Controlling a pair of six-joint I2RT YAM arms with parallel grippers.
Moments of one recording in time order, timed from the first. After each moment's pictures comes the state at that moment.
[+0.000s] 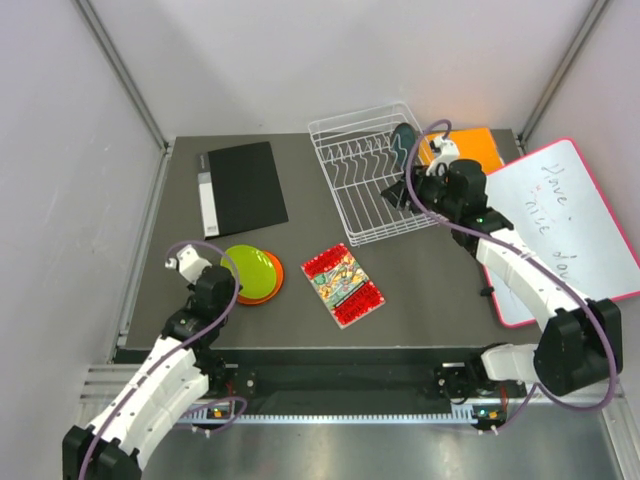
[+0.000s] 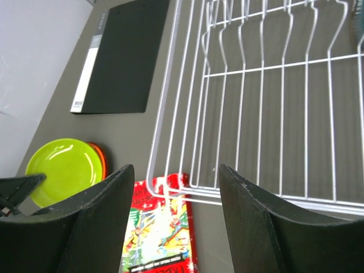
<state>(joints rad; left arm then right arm) -0.39 0.57 0.31 -0.35 -0.54 -0.82 0.33 1.27 0.97 -0.02 -0.29 0.41</state>
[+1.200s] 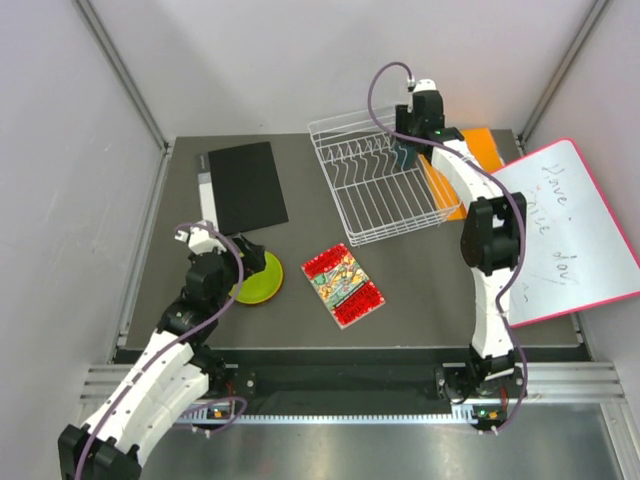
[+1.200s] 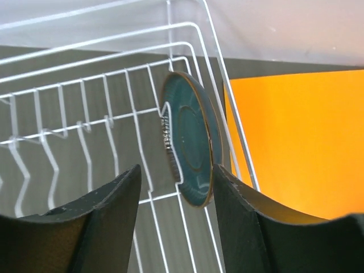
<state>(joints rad) -0.39 0.60 0.42 -0.17 -0.29 -0.64 0.24 2.18 2.00 -0.31 0.15 0.08</state>
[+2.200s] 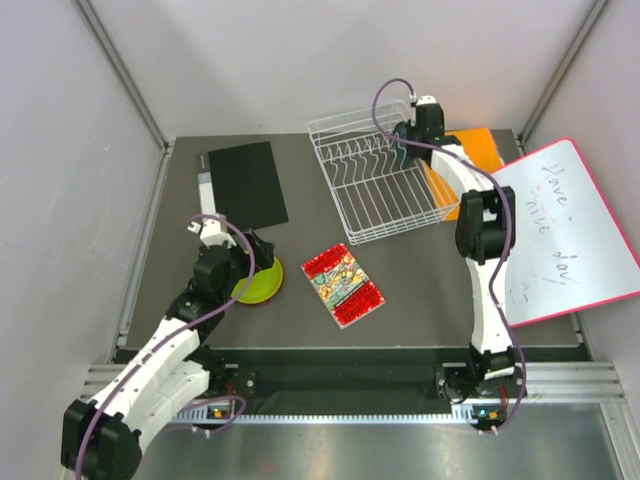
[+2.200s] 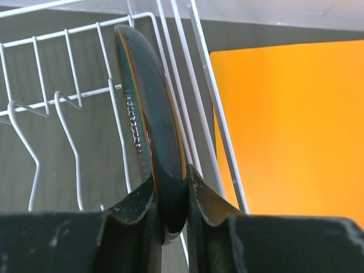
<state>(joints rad) -0.39 0.74 0.42 -0.02 -0.19 -0.59 0.19 2.38 2.09 -0.32 0.13 0.04</state>
